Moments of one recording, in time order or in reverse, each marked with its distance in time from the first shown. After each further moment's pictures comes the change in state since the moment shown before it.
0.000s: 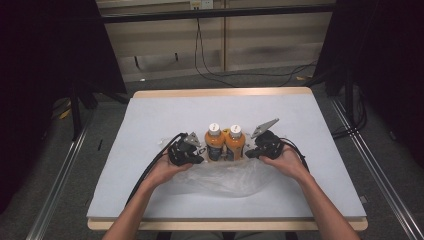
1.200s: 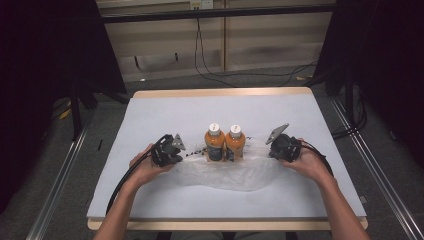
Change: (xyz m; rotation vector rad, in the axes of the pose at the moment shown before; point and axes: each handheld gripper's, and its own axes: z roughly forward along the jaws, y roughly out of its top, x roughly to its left) left arm 0.014 -0.032 -0.027 0.186 0.191 0.072; right arm -0.015 -0.032 -0.027 0.216 -0.229 -0.086
